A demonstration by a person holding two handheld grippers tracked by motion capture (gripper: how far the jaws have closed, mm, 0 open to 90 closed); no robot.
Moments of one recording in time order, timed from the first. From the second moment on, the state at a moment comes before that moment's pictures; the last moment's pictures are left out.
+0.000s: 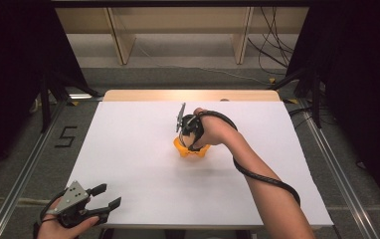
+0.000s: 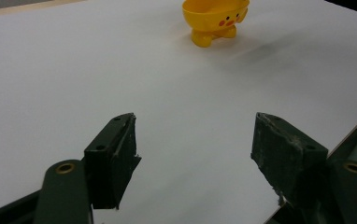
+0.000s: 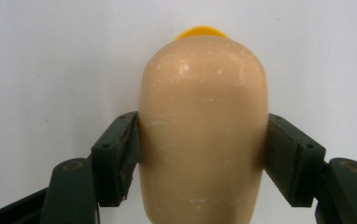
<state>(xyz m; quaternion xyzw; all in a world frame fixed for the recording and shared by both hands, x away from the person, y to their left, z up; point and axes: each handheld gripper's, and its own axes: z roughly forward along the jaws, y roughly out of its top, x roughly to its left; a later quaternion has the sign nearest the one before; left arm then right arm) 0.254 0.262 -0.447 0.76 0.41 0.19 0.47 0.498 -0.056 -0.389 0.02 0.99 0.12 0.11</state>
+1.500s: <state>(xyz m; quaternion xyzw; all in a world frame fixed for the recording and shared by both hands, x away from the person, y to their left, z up) 0.254 0.263 -0.447 0.76 0.40 0.19 0.48 0.509 -0.054 -0.407 0.05 0.99 0.12 0.10</state>
